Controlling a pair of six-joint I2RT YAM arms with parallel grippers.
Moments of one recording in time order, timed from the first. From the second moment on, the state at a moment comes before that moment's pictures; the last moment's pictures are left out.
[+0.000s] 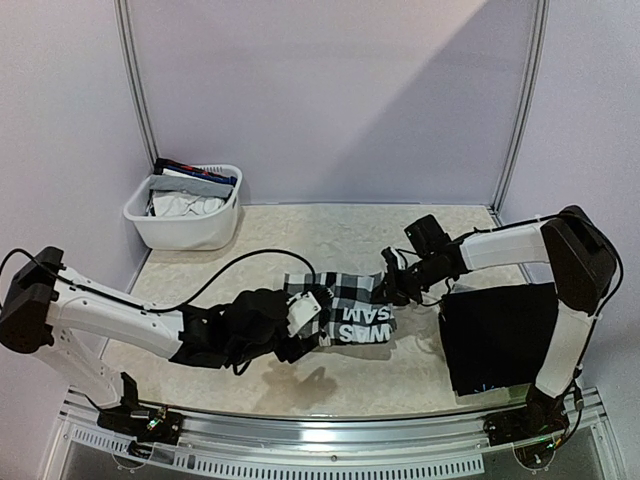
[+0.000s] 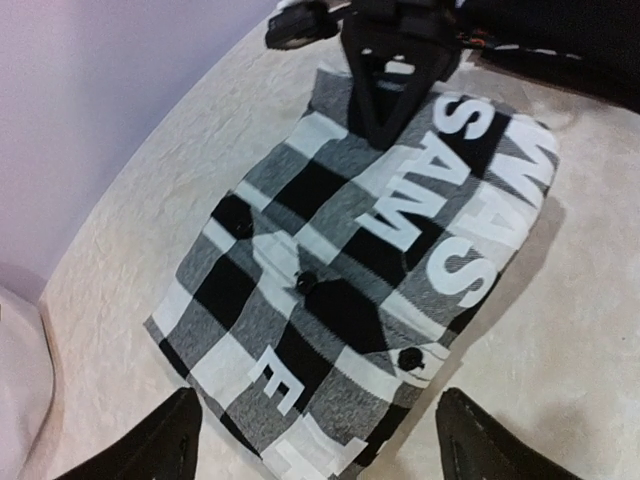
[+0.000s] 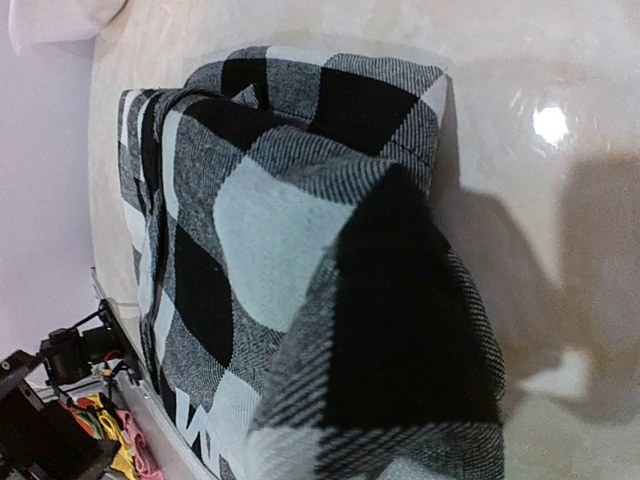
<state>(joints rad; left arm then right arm) -1.22 1.50 0.72 0.17 -0.49 0.15 0.57 1.87 1.10 -0.23 -0.57 0.65</state>
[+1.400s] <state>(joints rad) -1.21 1.55 0.60 0.39 -0.55 -0.04 0.73 1.44 1.31 -1.19 0.12 0.50</state>
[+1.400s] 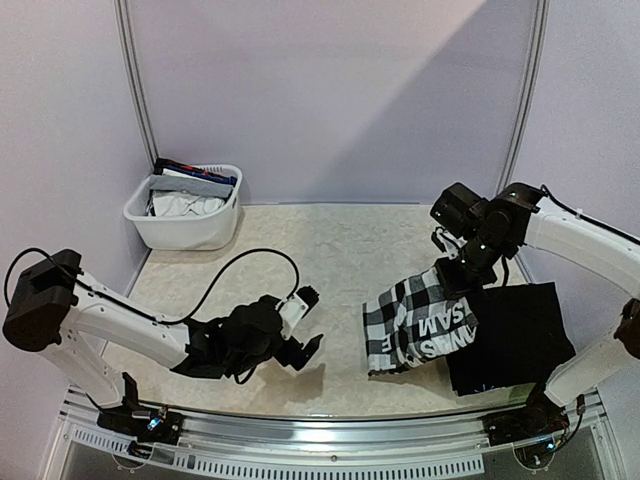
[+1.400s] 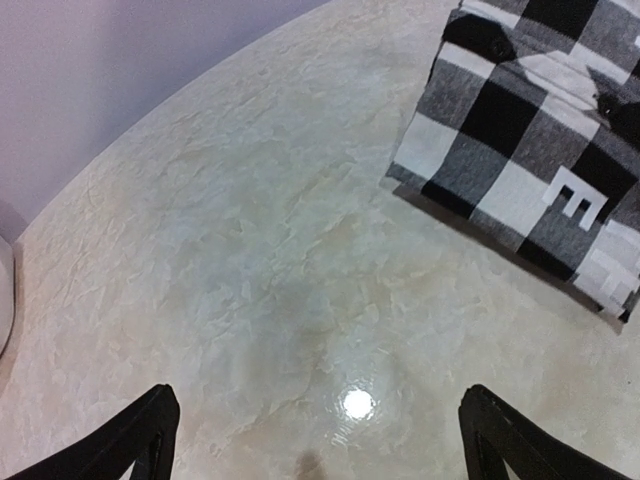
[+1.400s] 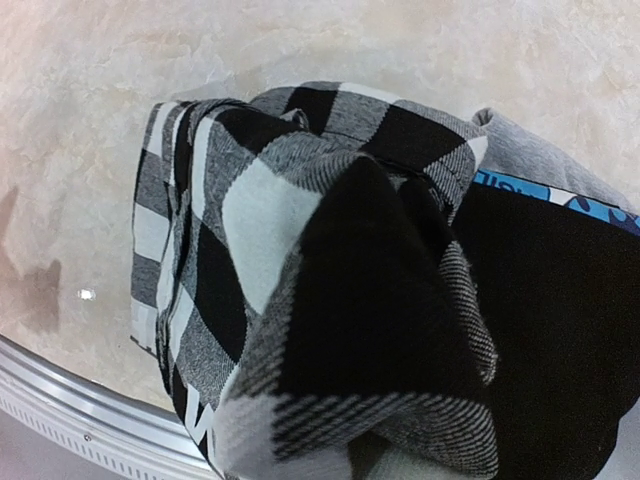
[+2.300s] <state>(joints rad) -1.14 1.49 0.48 0.44 -0.46 -0.06 0.75 1.23 1.55 -1.35 0.23 0.60</state>
